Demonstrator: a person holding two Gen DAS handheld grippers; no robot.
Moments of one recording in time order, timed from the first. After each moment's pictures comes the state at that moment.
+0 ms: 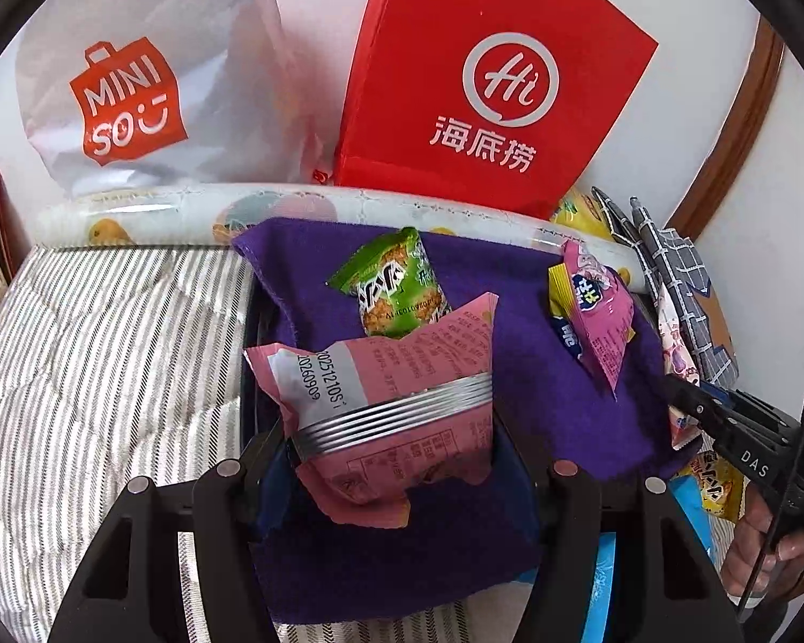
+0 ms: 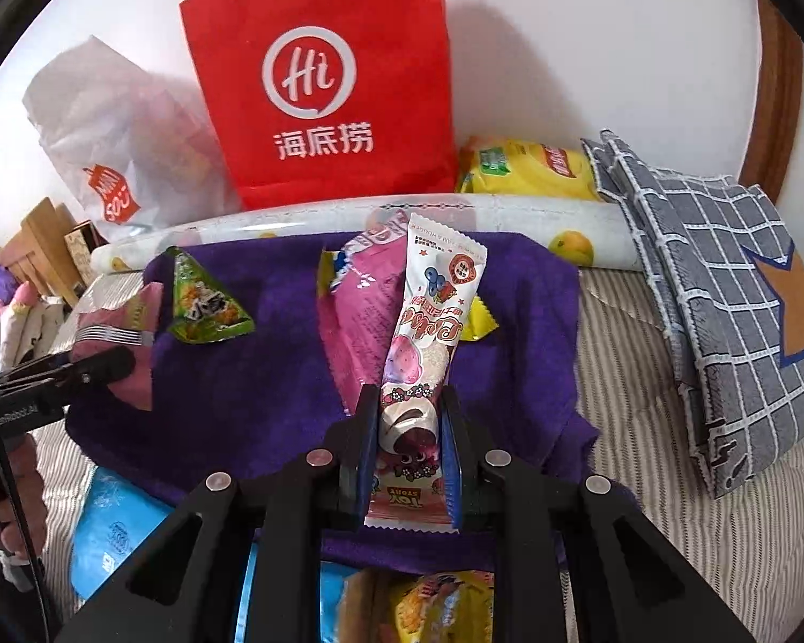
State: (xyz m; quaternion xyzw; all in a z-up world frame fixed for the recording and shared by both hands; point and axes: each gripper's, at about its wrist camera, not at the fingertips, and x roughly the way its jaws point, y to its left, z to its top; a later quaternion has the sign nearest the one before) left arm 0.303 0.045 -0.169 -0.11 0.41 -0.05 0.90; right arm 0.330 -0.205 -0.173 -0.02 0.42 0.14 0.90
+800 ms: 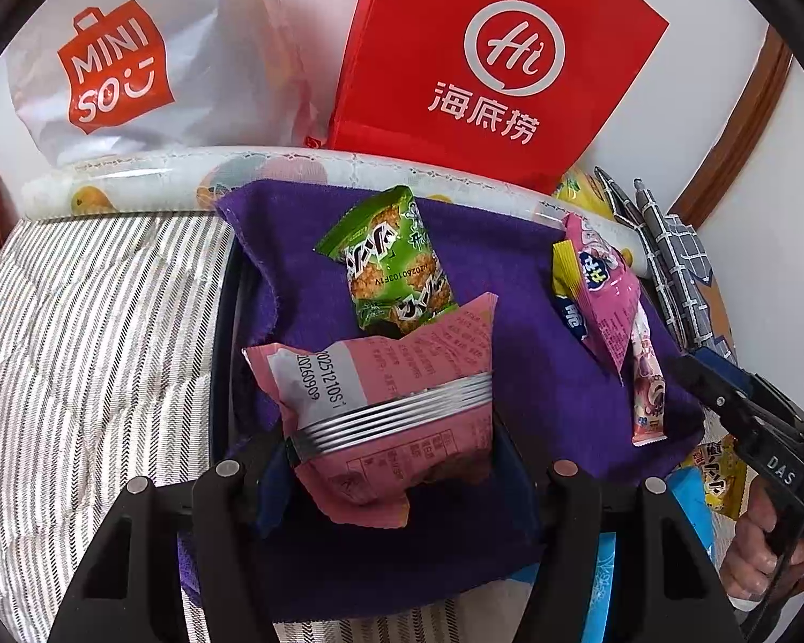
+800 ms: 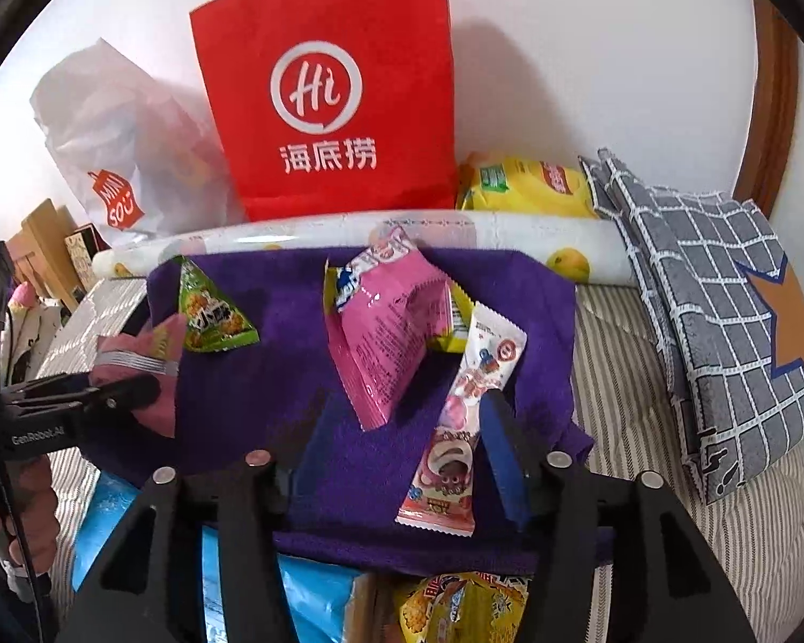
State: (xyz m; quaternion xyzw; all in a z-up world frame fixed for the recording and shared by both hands) left arm 0.310 0.039 -0.180 -0.12 0.43 -0.06 0.89; right arm 0.322 -0.203 -0.163 -0.02 0.39 0.14 0.91
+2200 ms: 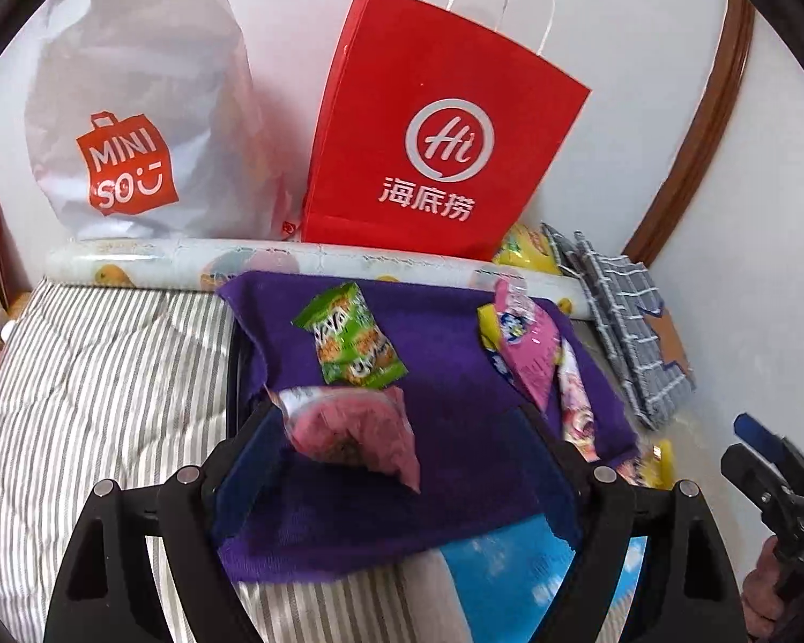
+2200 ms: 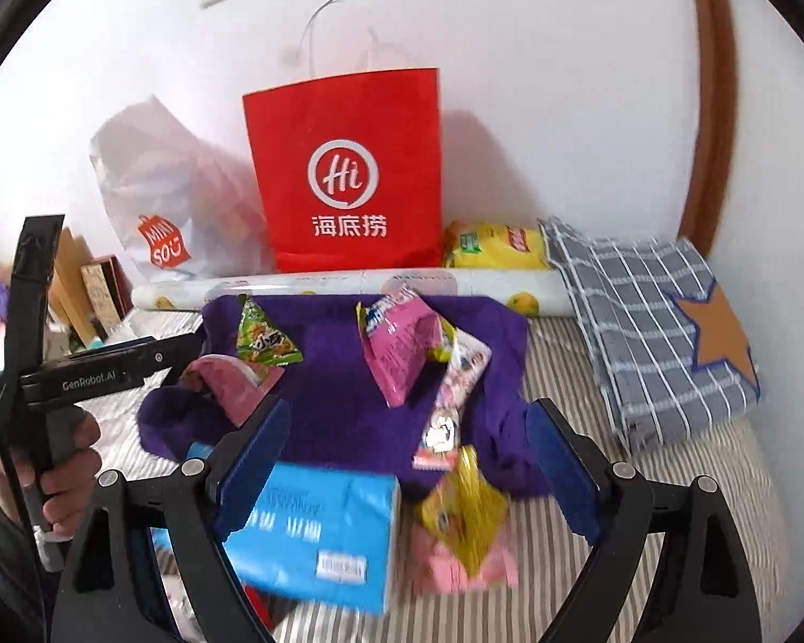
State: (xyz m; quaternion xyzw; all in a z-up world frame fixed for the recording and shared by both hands) left arm 0.264 0.038 -0.119 -0.13 0.36 -0.09 0.92; right arm 0.222 -0.226 -0.102 0.00 0.33 0.10 0.94
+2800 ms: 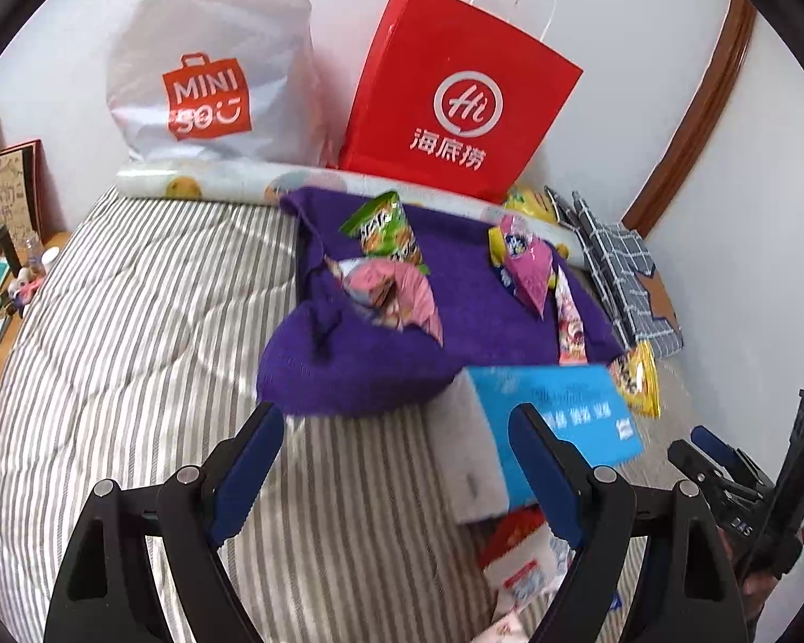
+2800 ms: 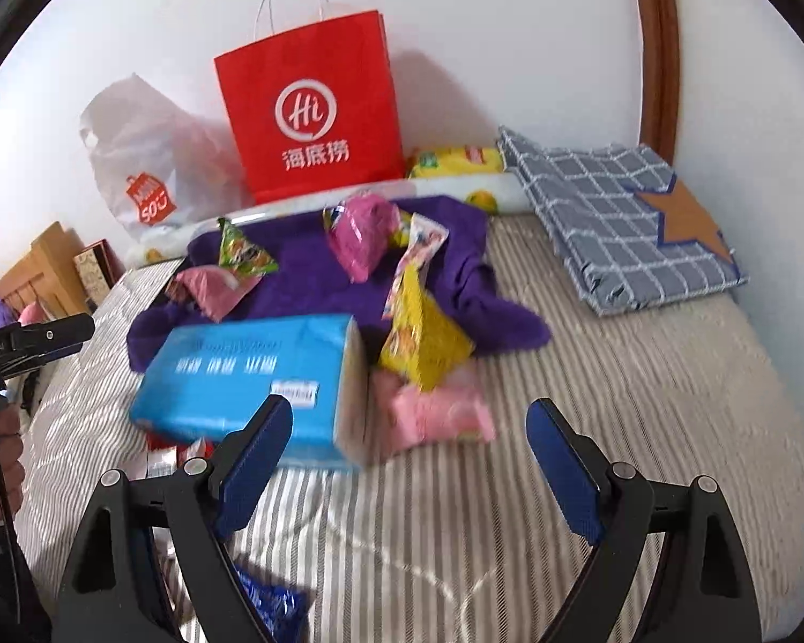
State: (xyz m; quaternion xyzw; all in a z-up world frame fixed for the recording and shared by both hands) left arm 0.177 0.061 -0.139 -0.14 0.39 -0.08 0.91; right arm 0.163 -0.252 -0.166 0.02 0.37 0.09 0.92
